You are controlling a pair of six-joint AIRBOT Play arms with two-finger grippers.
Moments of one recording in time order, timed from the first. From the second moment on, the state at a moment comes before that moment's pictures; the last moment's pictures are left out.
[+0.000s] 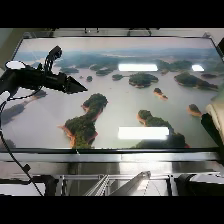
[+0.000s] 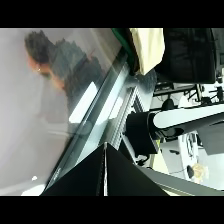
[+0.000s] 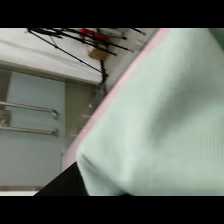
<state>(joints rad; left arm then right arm) 0.04 -1.59 1.36 0.36 -1.61 -0.92 -1.11 -1.56 1.82 -0.33 1.56 1.51</state>
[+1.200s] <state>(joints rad) -0.09 -1.59 1.38 0.37 -1.65 -0.90 -1.21 -1.38 1.52 -1.42 1.75 1.72</state>
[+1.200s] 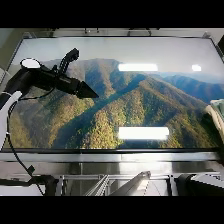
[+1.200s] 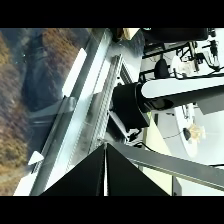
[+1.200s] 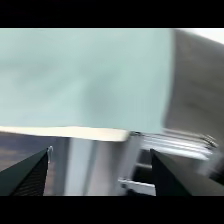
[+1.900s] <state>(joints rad) 0.07 -1.15 0.93 0.37 -1.59 -0.96 -0.44 -0.72 0.74 -0.83 1.29 1.51</state>
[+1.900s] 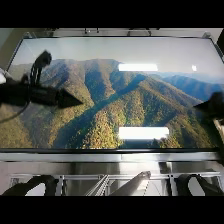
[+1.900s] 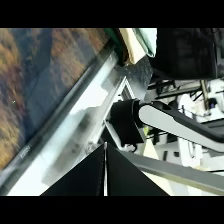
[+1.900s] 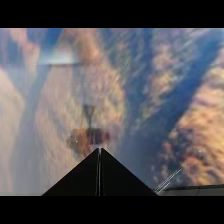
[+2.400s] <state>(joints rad) 0.21 -0.78 0.38 0.37 -1.53 -0.89 -0.01 -0.40 0.20 -0.70 0.95 1.45</state>
